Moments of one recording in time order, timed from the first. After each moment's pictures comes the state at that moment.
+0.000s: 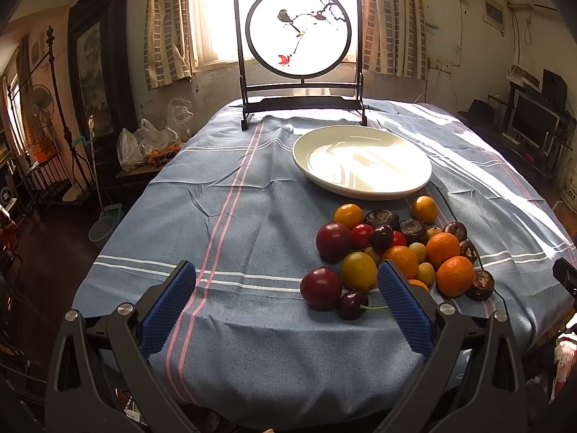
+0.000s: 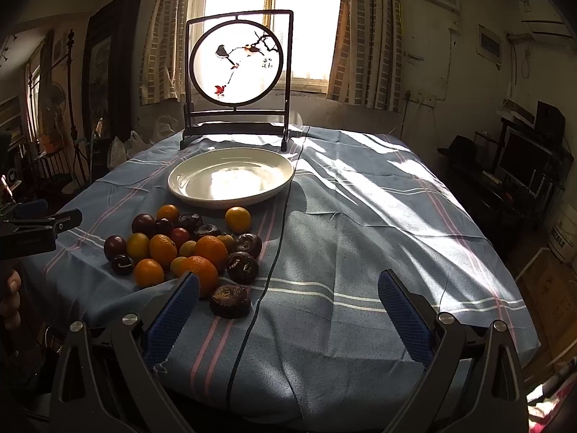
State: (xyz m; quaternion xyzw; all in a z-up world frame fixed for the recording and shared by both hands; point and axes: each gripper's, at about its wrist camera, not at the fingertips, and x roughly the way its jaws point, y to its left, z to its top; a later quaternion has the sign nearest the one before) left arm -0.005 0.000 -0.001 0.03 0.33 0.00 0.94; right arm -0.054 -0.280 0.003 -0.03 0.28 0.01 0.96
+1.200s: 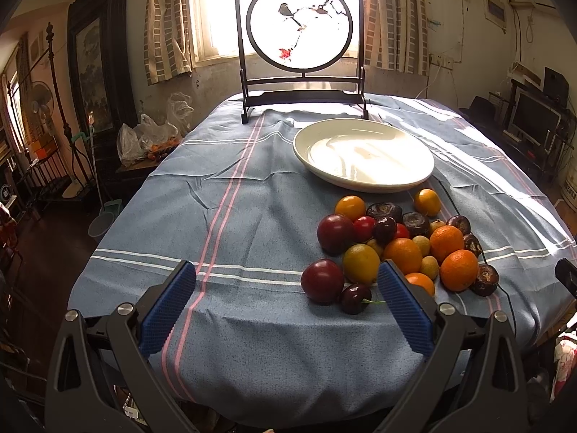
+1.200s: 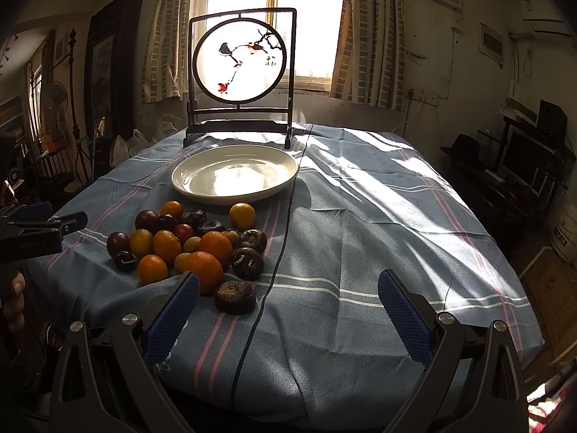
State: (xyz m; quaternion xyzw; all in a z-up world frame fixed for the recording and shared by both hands) left arm -0.004 0.000 -0.010 0.03 0.34 0.00 0.94; right arm -0.054 -0.276 -0.002 -0.03 0.29 0.01 0.96
